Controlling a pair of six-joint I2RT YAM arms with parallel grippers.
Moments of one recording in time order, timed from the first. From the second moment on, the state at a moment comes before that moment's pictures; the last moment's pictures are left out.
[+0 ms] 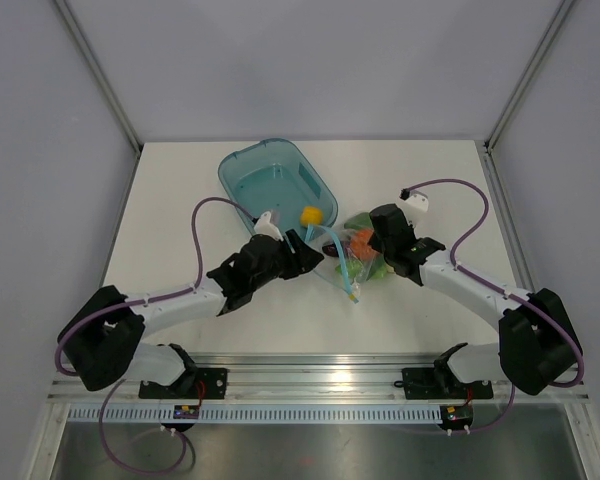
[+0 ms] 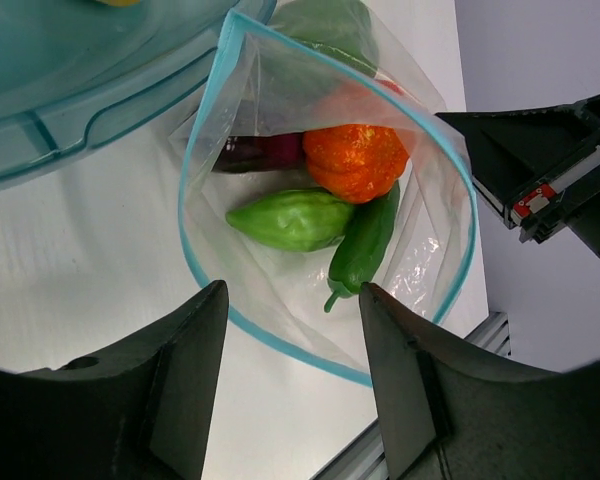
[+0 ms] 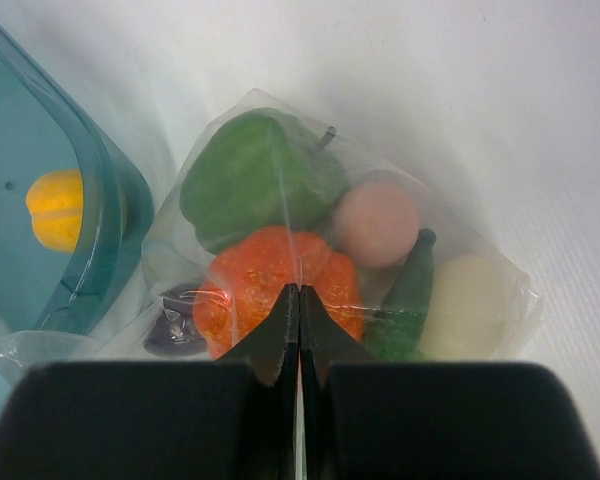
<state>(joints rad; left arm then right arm) -0.81 1.33 0.62 0.30 -0.07 -0.96 0.56 1.34 0.82 -0.20 0.52 0.81</state>
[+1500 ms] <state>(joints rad) -0.90 1.76 0.87 0.40 0.21 -0.87 0.56 1.30 0.78 -0.17 0.50 0.80</state>
